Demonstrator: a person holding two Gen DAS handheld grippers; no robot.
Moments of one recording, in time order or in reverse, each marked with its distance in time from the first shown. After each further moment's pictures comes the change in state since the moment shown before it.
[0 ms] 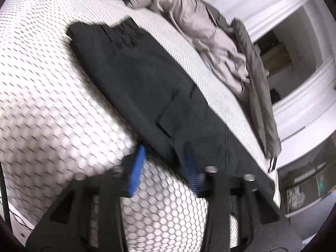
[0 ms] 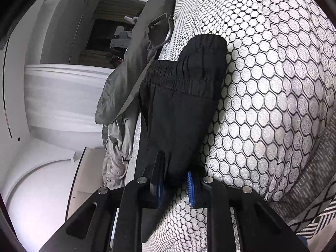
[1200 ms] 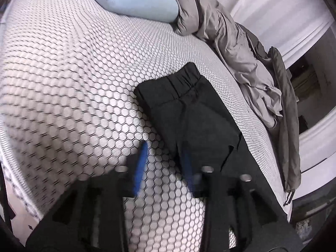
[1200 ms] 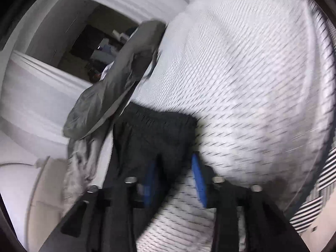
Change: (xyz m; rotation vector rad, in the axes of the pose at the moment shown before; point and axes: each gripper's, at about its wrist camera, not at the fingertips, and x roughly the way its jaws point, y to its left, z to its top) left arm -0.027 0.051 0.058 -0.111 -0.101 0.224; right arm -0.050 0.031 0.027 -0.179 -0.268 -0.361
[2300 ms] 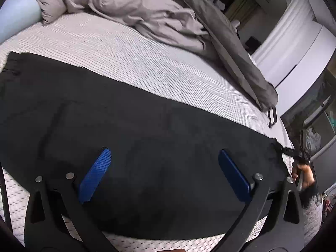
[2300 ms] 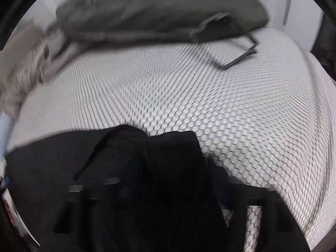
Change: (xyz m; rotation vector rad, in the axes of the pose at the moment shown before) left arm 0.027 -0.245 -0.151 0.521 0.240 -0.261; right arm 0.231 0.196 0.072 -0.844 0.423 -0.229
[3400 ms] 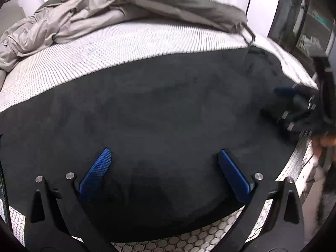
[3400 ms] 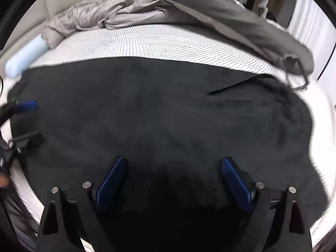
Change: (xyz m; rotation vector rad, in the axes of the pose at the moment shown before) left arm 0.080 -0.201 -0.114 0.527 0.159 0.089; right arm -0.030 0.127 -0.140 -0.379 -0.128 -0.037
